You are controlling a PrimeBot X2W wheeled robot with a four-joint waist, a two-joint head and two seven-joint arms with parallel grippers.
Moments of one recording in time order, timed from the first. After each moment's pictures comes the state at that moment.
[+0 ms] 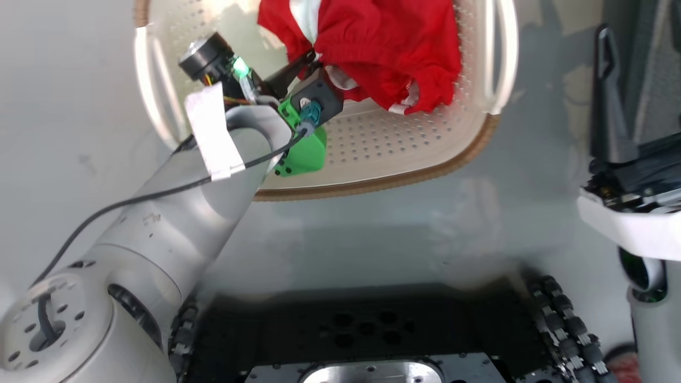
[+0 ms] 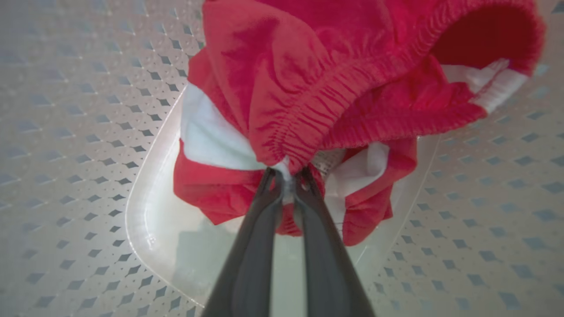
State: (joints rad) left arm -1.23 0.05 -1.24 1.12 -0.36 0.03 -0.26; right arm -0.38 -0.17 -0.01 -0.34 0.10 0.13 -0.26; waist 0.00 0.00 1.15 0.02
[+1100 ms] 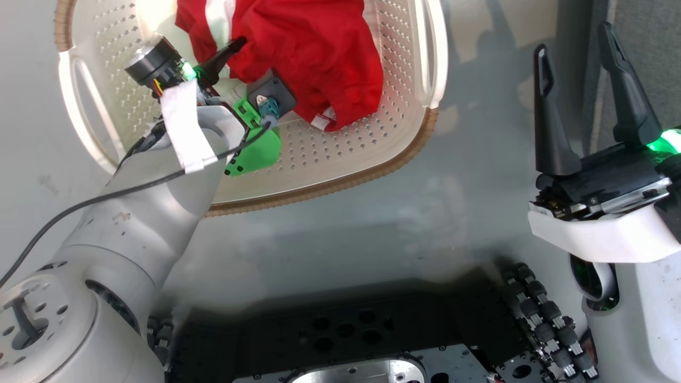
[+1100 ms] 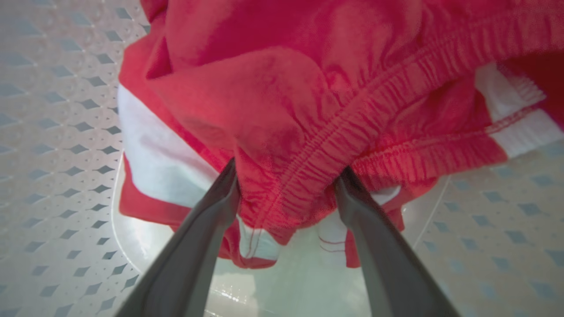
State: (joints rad) left arm -1.24 0.08 -1.23 1.26 -0.29 0.04 -0.22; right arm -0.38 -0.10 0.08 -0.27 0.14 0.13 -0.26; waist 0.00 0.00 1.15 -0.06
